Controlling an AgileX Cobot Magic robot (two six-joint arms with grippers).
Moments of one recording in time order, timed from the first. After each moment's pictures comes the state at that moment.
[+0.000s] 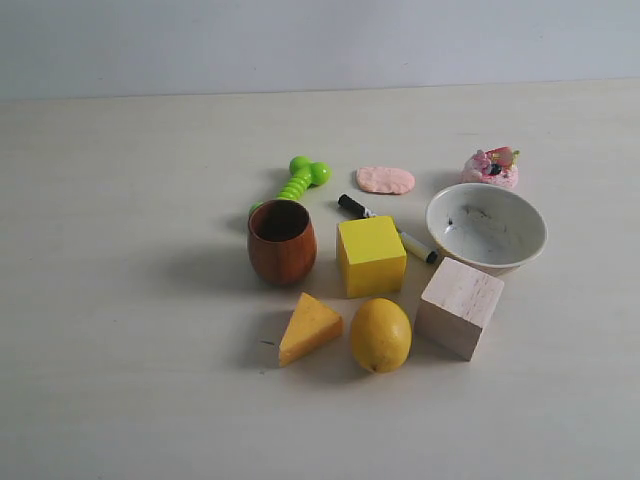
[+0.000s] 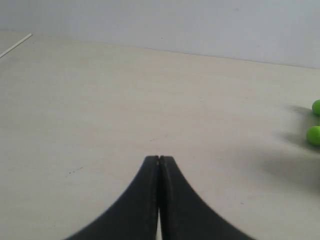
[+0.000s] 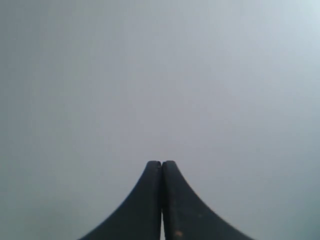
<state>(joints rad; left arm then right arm) 0.09 0.01 0.00 -0.18 0.37 0.10 -0.10 0.00 -0.08 0.08 -0.33 0.02</state>
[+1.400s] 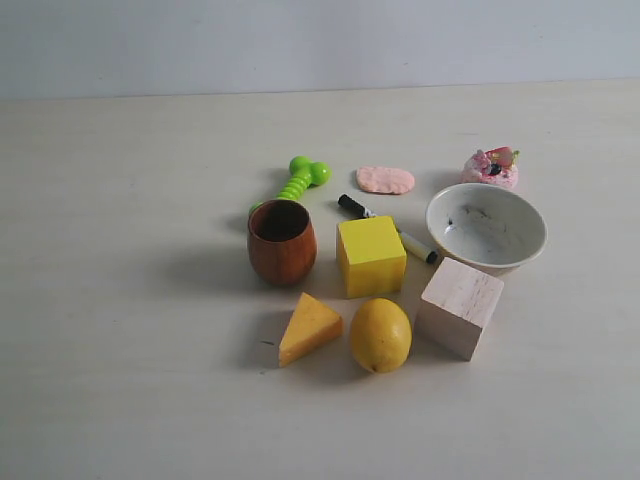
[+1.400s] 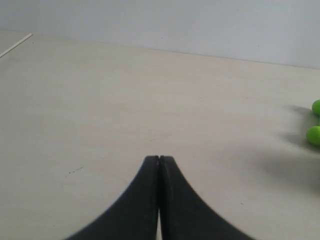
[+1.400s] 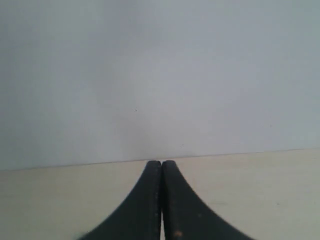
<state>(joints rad) 0.09 0.01 0.00 -0.18 0.37 0.10 0.13 1.04 -0.95 0.35 0.26 -0.12</state>
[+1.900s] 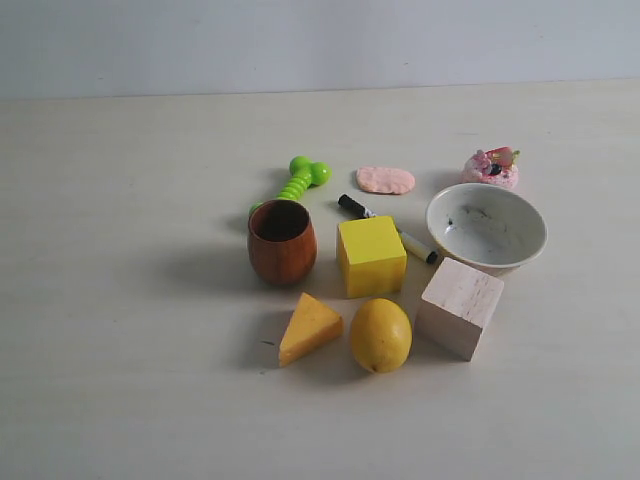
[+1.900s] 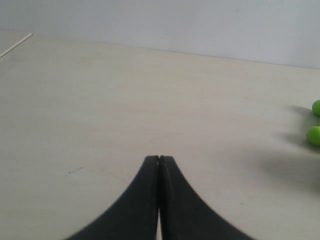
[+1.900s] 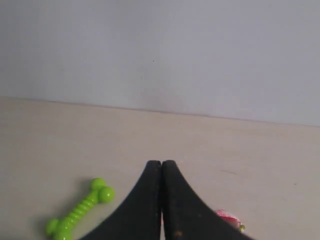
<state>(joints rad) 0.09 0.01 0.00 -0.18 0.37 0.10 0.20 1.39 -1.35 0.21 0.61 -0.09</state>
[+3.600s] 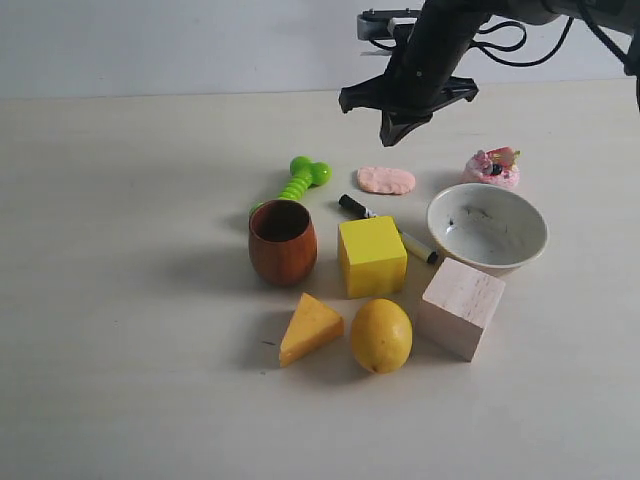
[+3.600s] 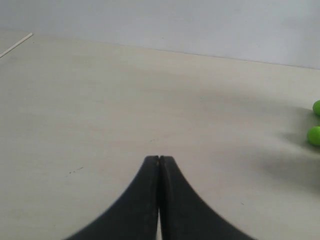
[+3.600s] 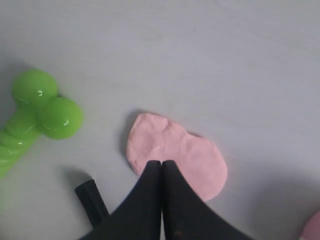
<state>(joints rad) 0.09 0.01 0.00 -0.18 0.37 0.10 0.31 2.37 -2.04 0.16 1.04 -0.02</state>
